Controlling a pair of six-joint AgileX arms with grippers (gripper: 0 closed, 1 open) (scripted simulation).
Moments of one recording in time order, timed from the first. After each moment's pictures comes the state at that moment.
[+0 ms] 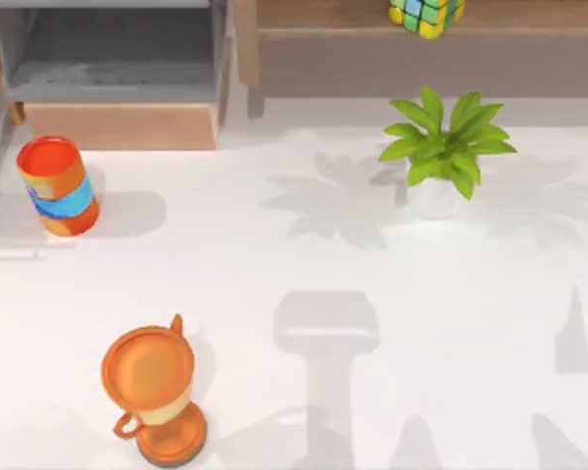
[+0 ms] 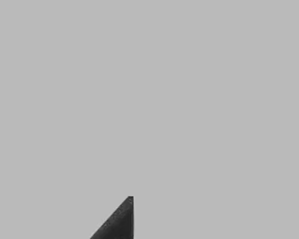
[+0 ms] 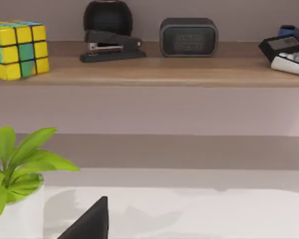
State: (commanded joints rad) left arm -4.43 2.05 0.71 1.46 0.34 -3.74; right arm 0.00 0.00 0.00 0.00 0.00 0.00
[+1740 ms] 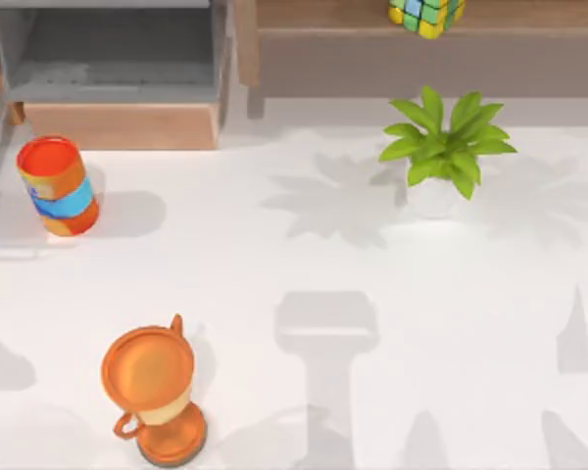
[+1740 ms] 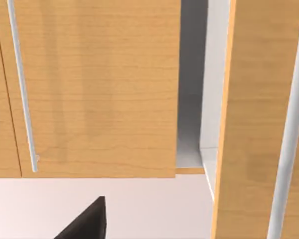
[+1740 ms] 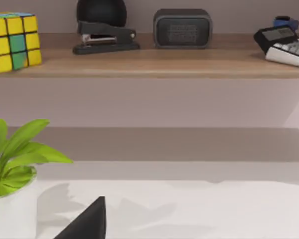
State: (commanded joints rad) left arm -5.57 2.00 0.45 1.53 0.75 -4.69; right arm 0.00 0.00 0.00 0.00 0.00 0.00
